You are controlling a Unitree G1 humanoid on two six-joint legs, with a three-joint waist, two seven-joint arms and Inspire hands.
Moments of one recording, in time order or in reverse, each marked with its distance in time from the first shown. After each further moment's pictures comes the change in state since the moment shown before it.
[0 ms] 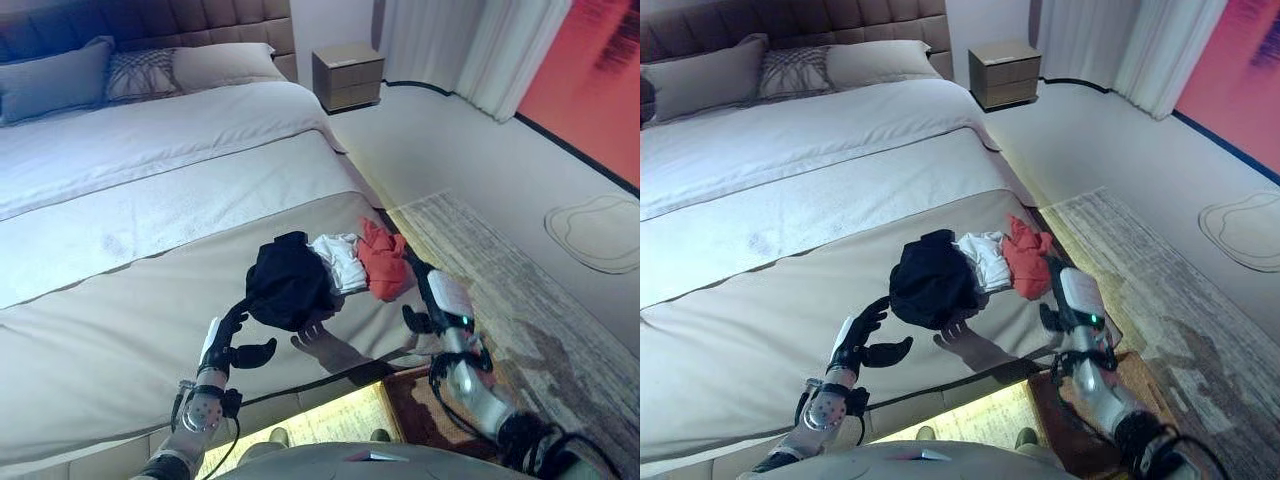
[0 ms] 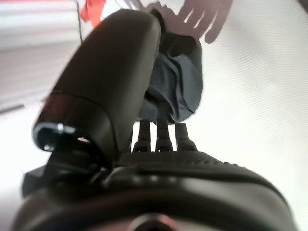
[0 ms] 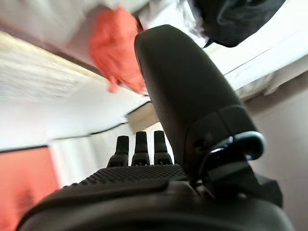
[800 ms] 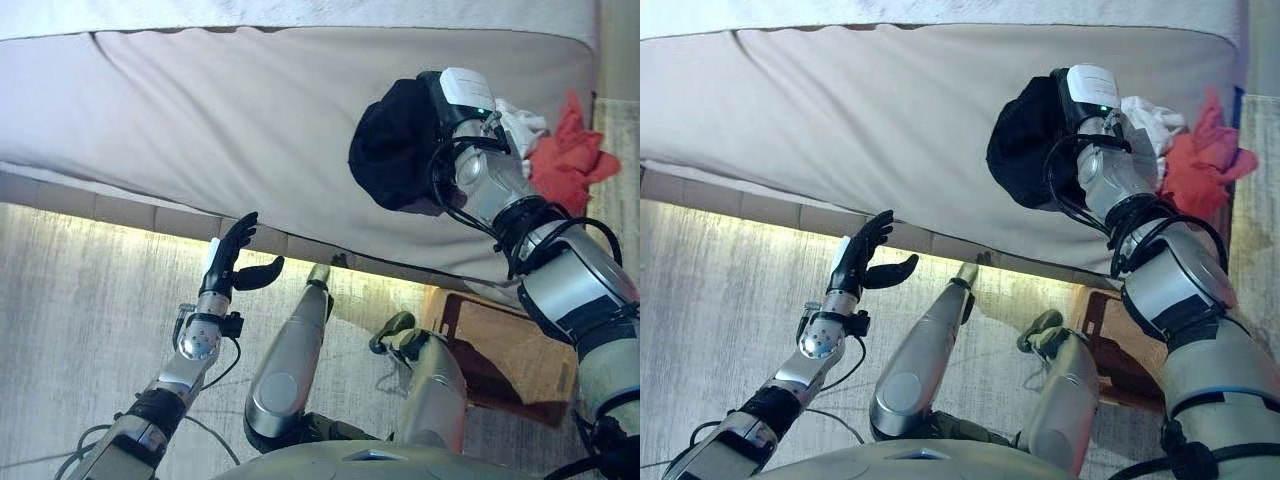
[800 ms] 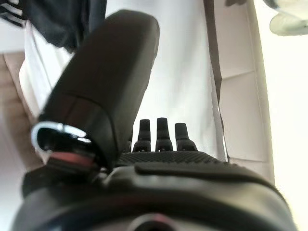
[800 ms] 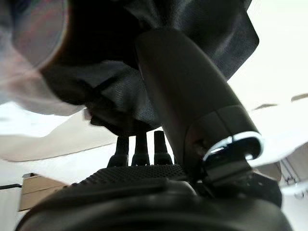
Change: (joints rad) left arm -0.143 0.151 -0.052 -0.310 -0.155 -0.020 -0.017; right arm -0.914 -0.023 0.220 0.383 0.152 0.235 0.324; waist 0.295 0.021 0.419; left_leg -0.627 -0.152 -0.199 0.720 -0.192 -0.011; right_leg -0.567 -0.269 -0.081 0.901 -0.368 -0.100
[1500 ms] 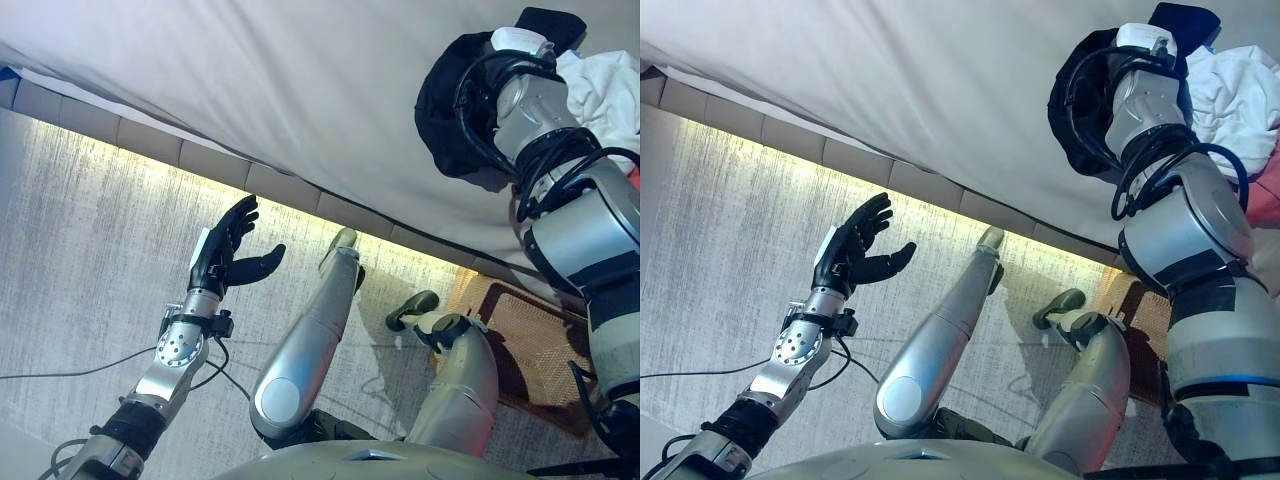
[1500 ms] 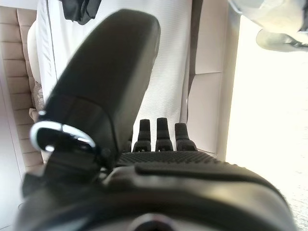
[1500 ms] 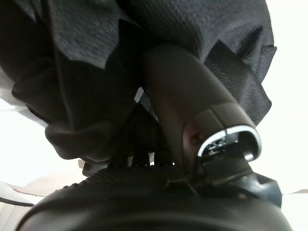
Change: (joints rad) left arm 0.100 0.088 0.018 -0.240 -0.149 -0.024 -0.101; right arm -0.306 -0.011 0.076 0.268 -0.049 0.195 0.386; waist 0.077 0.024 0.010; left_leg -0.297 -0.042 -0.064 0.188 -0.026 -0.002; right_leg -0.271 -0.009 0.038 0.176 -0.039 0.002
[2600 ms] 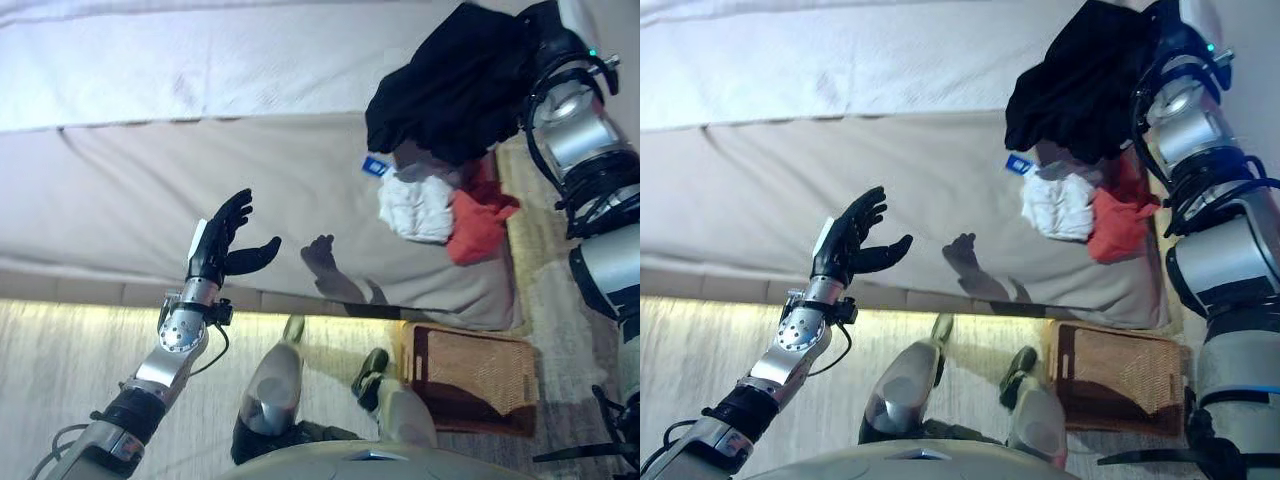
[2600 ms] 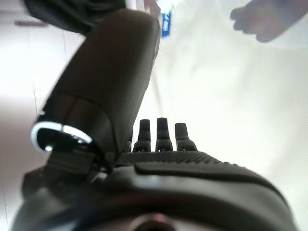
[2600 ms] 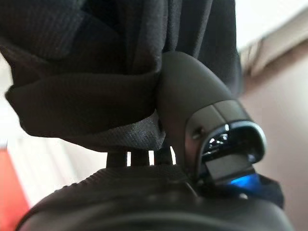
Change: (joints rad) left arm -0.094 -0.025 0.002 0.080 0.043 0.098 0.080; right arm 0.160 -0.273 -0.226 -0.297 0.433 -0.226 -0.383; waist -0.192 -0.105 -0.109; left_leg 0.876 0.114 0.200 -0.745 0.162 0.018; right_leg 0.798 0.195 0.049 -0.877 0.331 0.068
